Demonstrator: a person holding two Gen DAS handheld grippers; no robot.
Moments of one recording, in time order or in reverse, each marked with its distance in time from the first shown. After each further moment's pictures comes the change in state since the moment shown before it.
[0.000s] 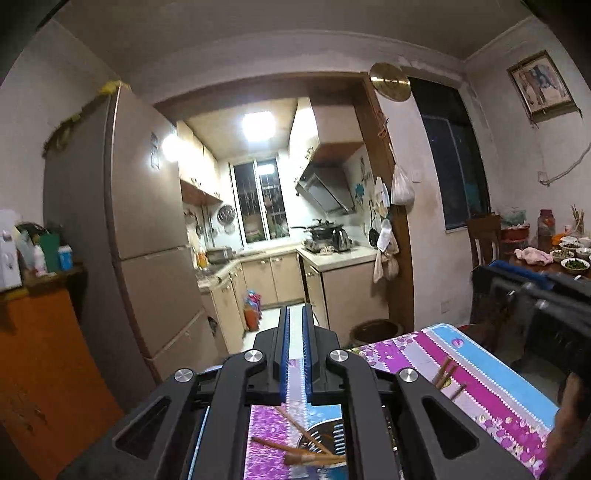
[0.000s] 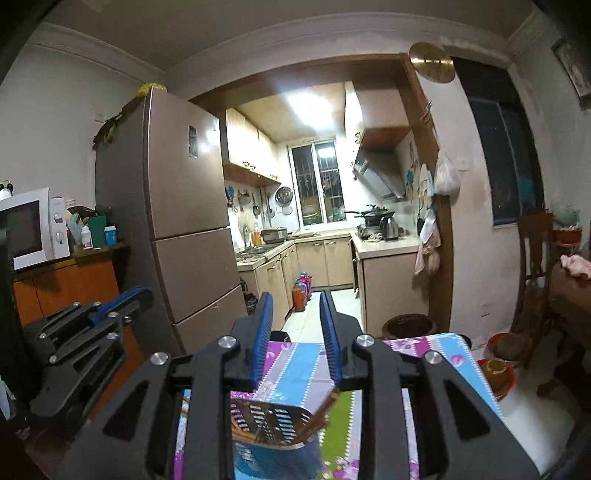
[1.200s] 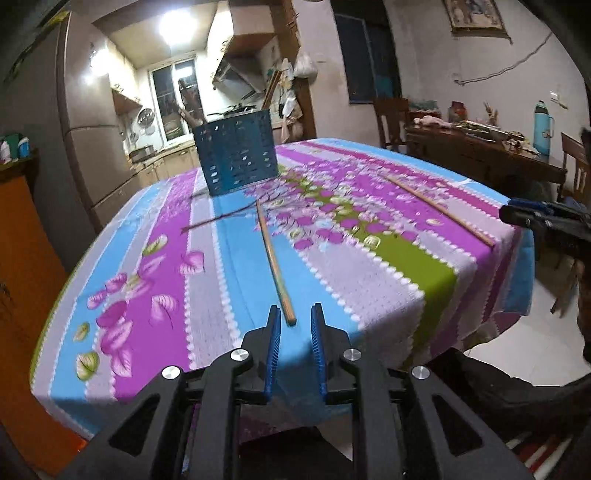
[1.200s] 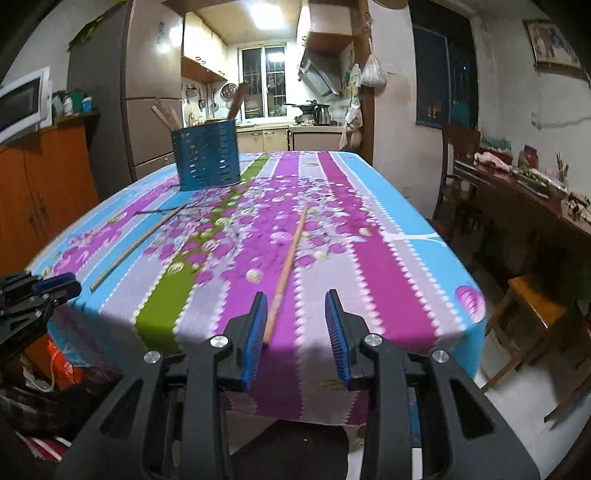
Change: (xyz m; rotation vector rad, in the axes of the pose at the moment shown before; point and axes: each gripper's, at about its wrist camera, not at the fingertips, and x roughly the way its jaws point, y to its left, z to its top) left arm -0.249 -0.048 -0.293 0.078 0.441 -0.340; right arm -0.257 -0.010 -0.289 -0.048 0.401 -0.267
